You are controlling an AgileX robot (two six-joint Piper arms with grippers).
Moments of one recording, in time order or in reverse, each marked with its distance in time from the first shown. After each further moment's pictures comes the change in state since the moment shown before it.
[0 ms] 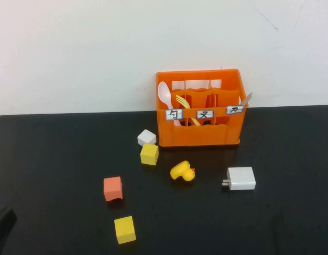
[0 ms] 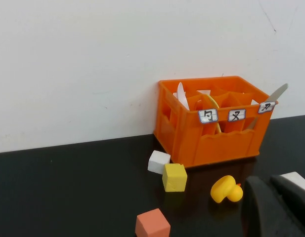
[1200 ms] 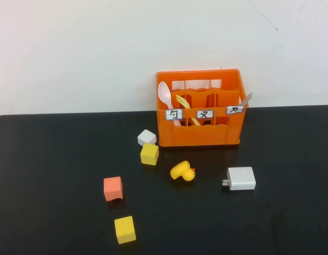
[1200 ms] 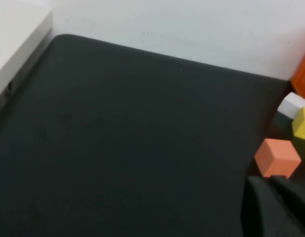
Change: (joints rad) right arm 0.000 0.000 0.000 0.002 0.002 0.002; left arm 0.416 -0.213 0.268 -0.156 0.113 0.044
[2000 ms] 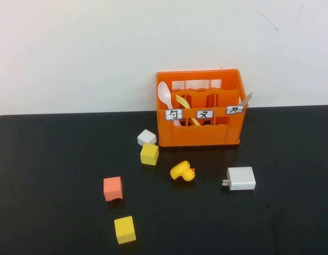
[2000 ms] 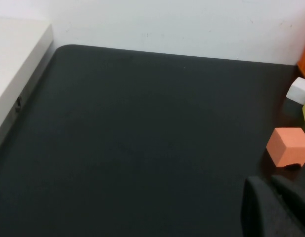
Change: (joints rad) right arm 0.000 0.000 0.000 0.000 0.000 0.002; left arm 0.000 0.000 -0.001 0.004 0.006 0.113
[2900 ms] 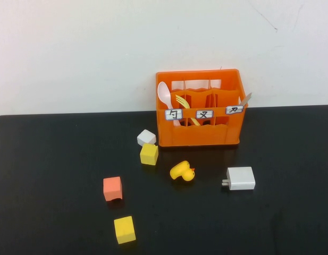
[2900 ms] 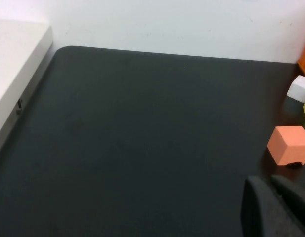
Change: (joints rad) right arm 0.000 -0.087 0.136 -0.074 -0.126 -0.133; left arm 0.000 0.000 0.000 0.000 0.001 0.015
